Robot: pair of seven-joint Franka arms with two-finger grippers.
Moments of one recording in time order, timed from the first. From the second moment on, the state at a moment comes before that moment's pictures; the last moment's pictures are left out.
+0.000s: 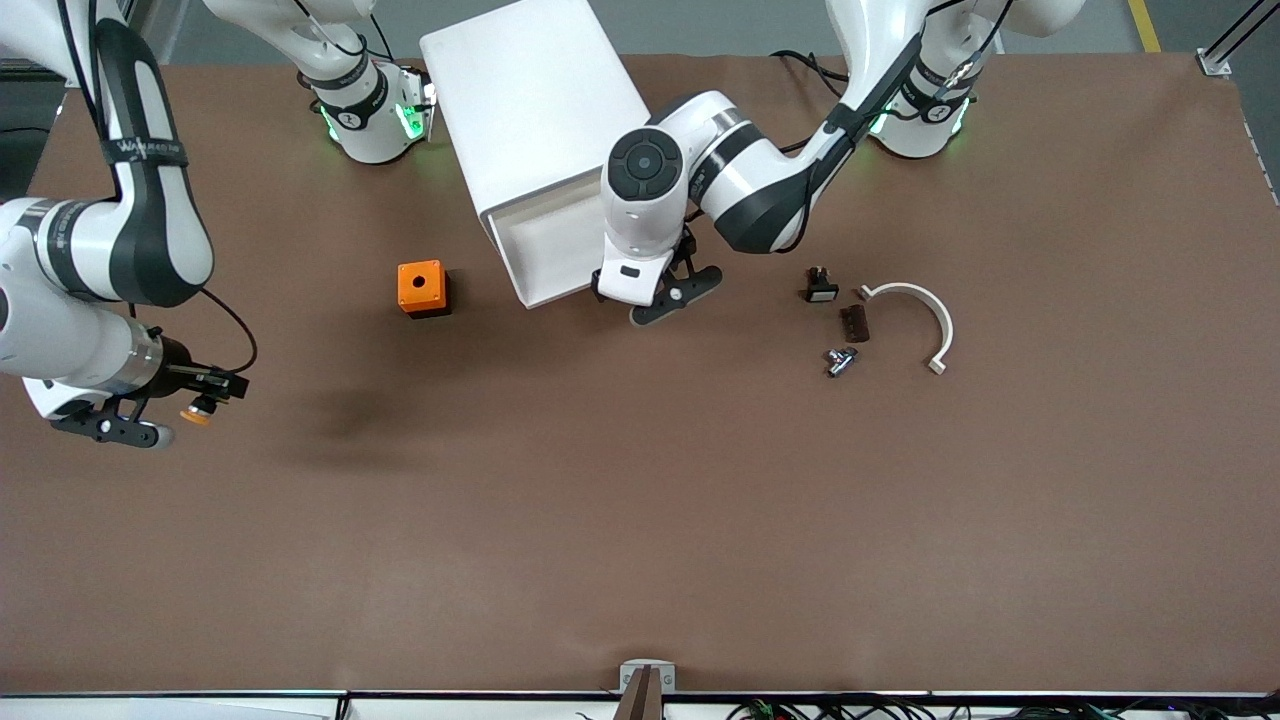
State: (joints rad) left arm -0.64 0.54 -0.28 -1.48 -0.02 1.92 -1.38; right arm -0.04 0.29 -0.10 -1.87 -0.04 2.09 0.05
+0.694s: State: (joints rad) left arm -0.67 0.54 -0.29 -1.48 -0.13 1.92 -1.38; right arm -0.25 0.52 -0.09 -1.99 -0.04 2.54 -0.30
